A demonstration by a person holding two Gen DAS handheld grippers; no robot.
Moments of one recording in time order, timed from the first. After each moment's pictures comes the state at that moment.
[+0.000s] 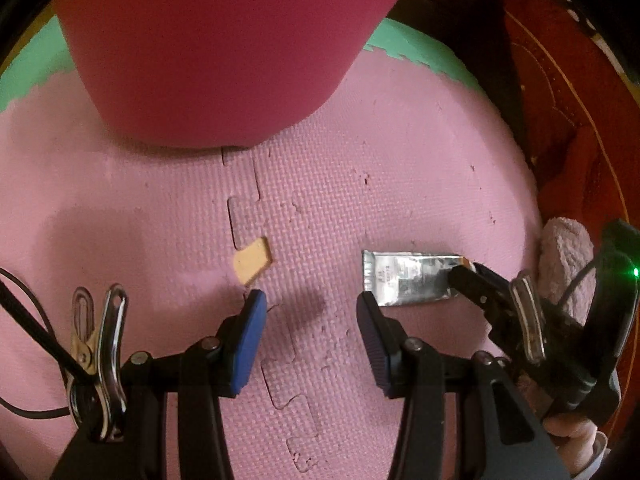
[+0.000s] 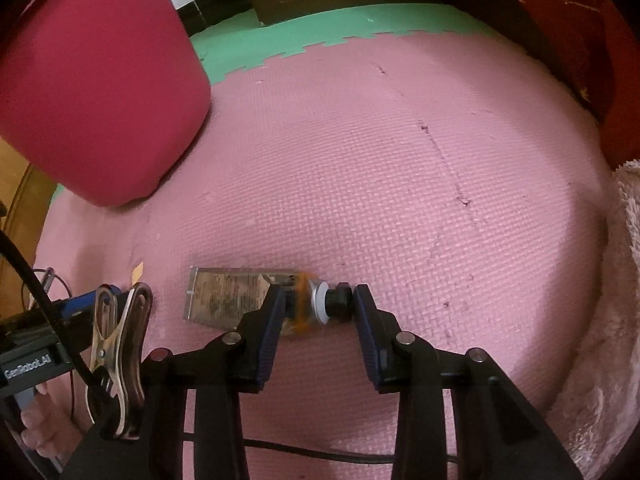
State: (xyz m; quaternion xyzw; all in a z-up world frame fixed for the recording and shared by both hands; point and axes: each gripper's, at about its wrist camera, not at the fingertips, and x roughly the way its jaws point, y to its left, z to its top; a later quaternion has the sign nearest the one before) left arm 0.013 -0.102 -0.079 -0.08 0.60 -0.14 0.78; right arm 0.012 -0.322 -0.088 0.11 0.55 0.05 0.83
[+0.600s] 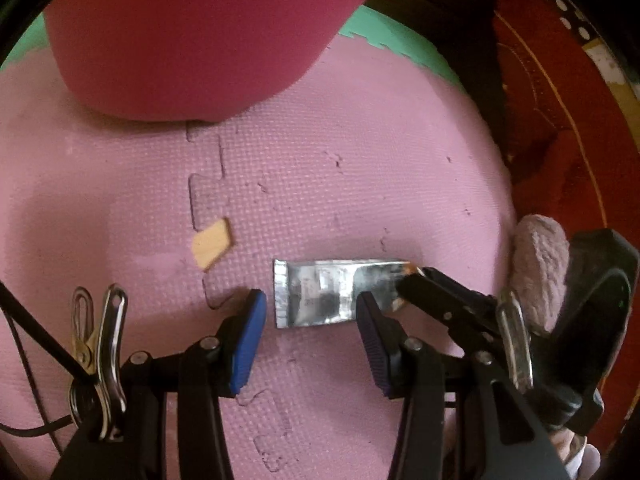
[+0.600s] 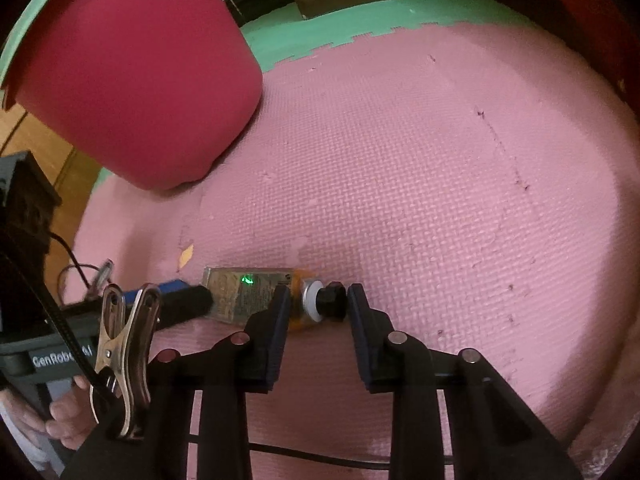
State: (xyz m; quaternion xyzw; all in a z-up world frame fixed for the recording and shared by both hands) left arm 0.014 -0.115 -0.090 -0.12 0.61 -0.18 0.76; right arm 0.007 -0.312 -0.095 0.16 0.54 0.12 0.82
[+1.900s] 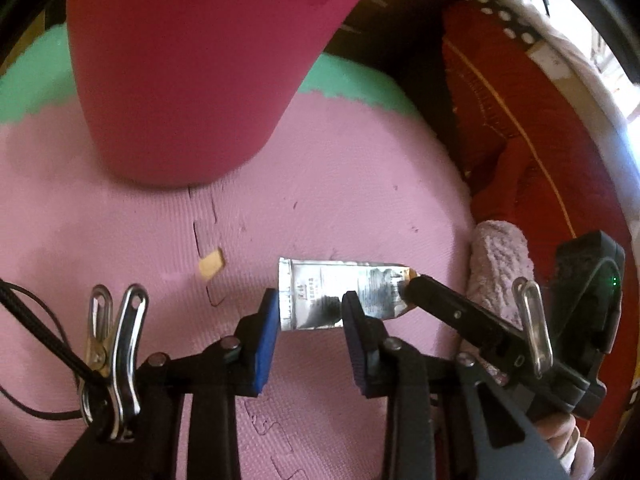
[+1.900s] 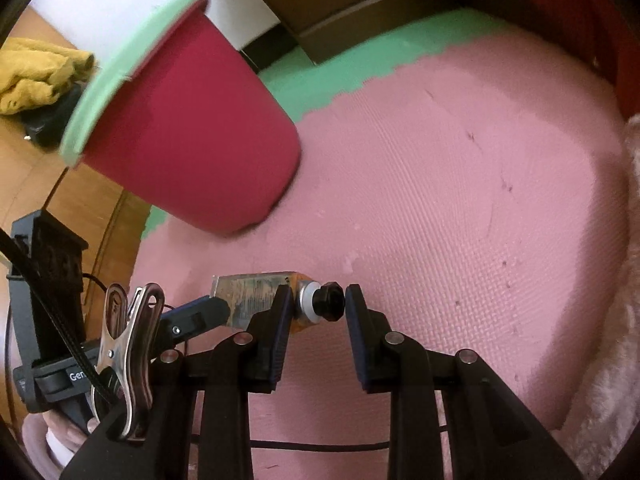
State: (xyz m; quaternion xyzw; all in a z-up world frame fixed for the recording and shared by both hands) left arm -0.027 -0.095 -0.013 -0.11 0.53 -0.21 0.81; right arm -0.033 -0.323 -0.037 0.24 0.48 0.14 0.84
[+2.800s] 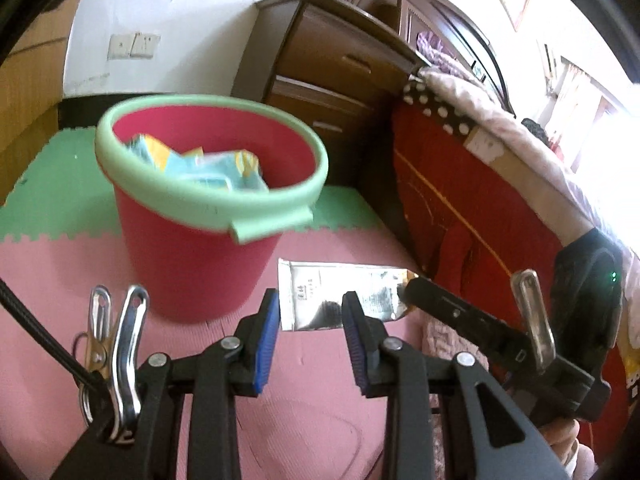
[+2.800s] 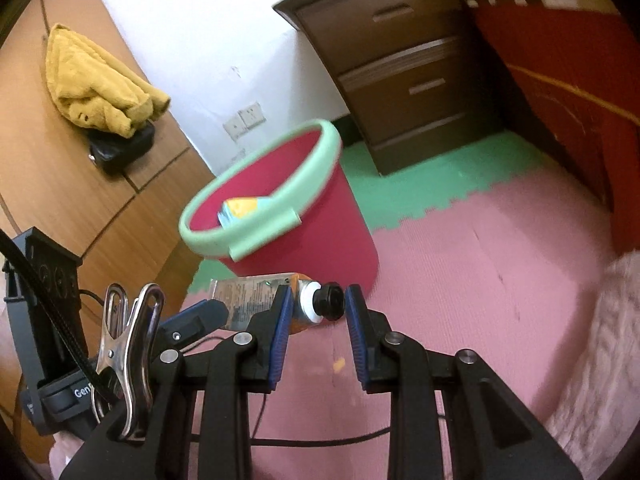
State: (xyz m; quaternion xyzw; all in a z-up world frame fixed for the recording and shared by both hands) left arm -0.048 -0.069 0.130 -0.11 0.37 -0.22 0.90; right arm -0.049 -0.296 0.109 0.21 0.34 0.16 0.90
